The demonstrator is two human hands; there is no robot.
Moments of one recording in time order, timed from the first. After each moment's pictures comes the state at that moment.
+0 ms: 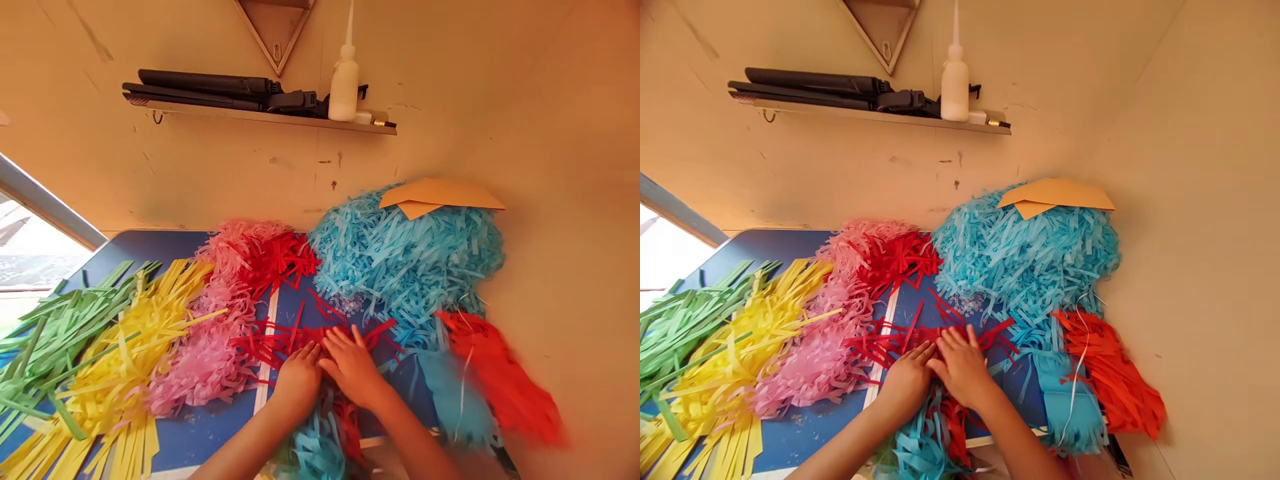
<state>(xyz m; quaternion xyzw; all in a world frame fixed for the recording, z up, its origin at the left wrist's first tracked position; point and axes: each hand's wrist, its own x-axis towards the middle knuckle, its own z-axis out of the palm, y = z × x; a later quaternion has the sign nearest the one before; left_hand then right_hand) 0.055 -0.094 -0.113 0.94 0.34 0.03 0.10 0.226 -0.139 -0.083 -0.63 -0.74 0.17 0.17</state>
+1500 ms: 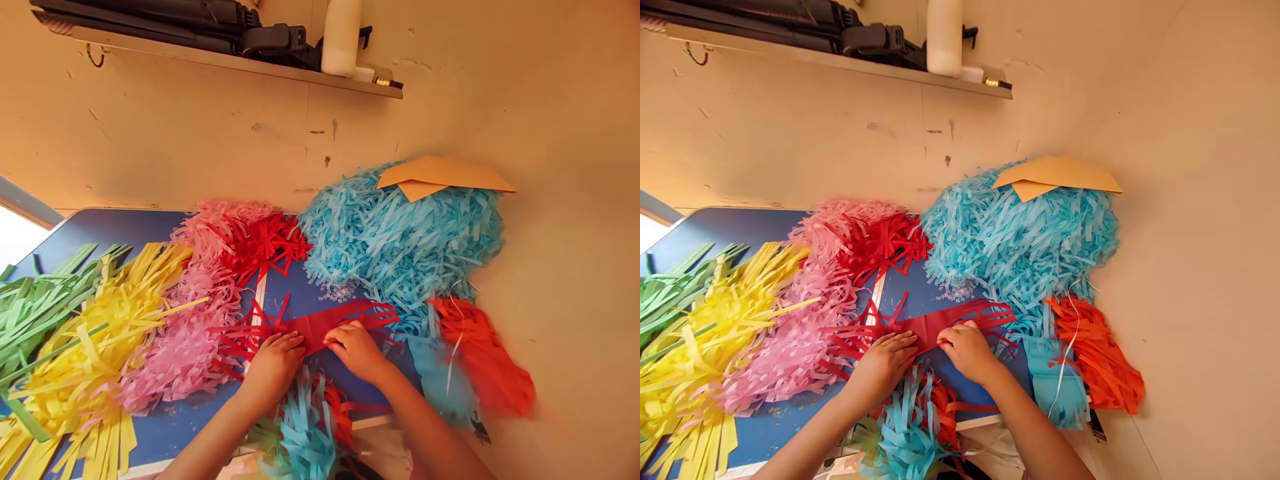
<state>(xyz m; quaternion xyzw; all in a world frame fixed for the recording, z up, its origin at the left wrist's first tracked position) 0.029 -0.076 -0.113 0.93 0.30 0.11 0.18 0.251 -0.139 -0.094 -0.62 -0.73 0.21 0.18</state>
